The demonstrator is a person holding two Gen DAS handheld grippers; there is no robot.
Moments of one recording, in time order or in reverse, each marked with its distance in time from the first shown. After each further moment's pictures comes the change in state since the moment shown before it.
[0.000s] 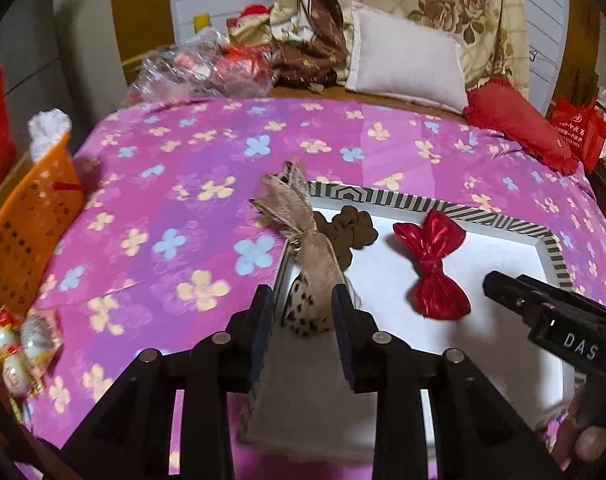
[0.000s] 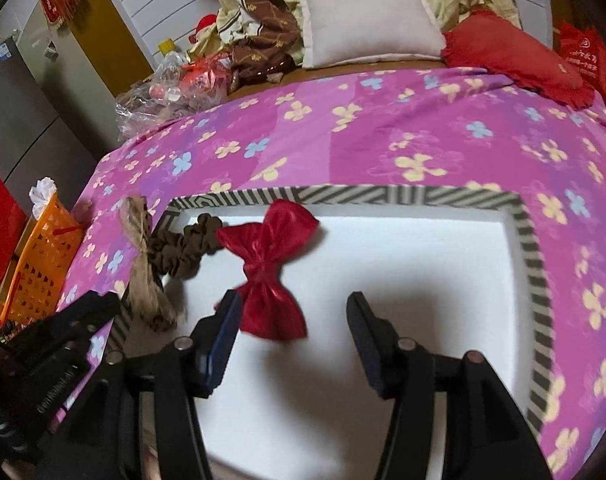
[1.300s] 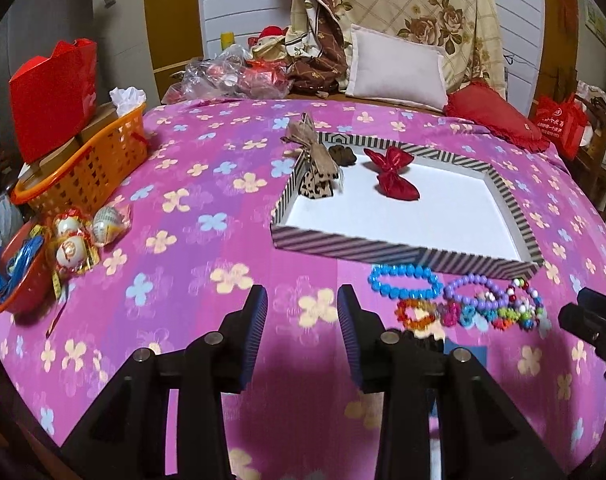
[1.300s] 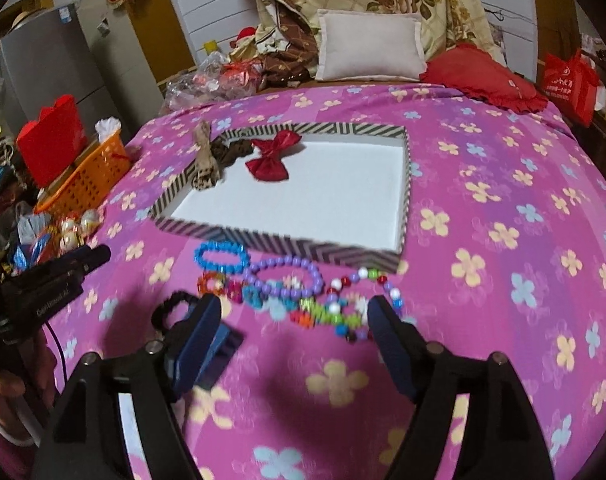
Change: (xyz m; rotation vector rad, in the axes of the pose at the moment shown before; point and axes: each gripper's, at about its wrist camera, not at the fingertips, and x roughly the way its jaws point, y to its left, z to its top) left arm -0.131 -0.001 -0.141 -0.013 -0.063 0.032; right arm -0.173 -0.027 -0.167 -0.150 -0.057 -0.007
